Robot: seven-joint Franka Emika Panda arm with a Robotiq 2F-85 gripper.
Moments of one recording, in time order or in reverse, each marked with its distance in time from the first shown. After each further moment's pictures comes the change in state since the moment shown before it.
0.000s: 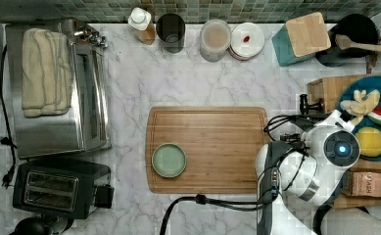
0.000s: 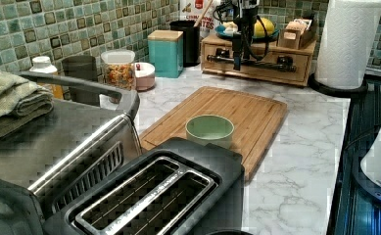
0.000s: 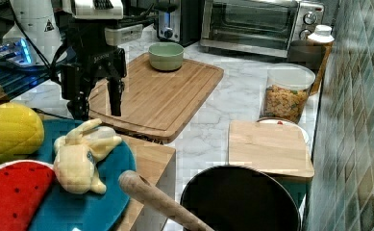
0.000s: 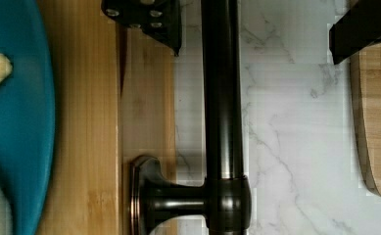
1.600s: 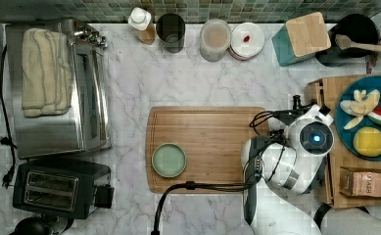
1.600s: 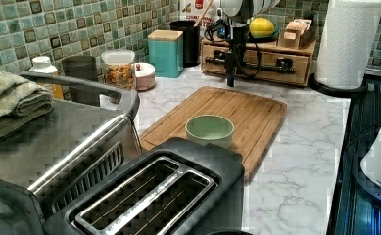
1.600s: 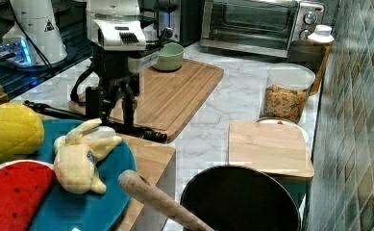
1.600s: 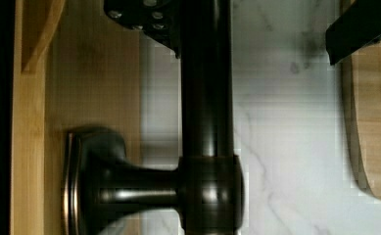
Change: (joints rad) arm 0.102 0.114 -0.039 0.002 0.017 0.073 0.055
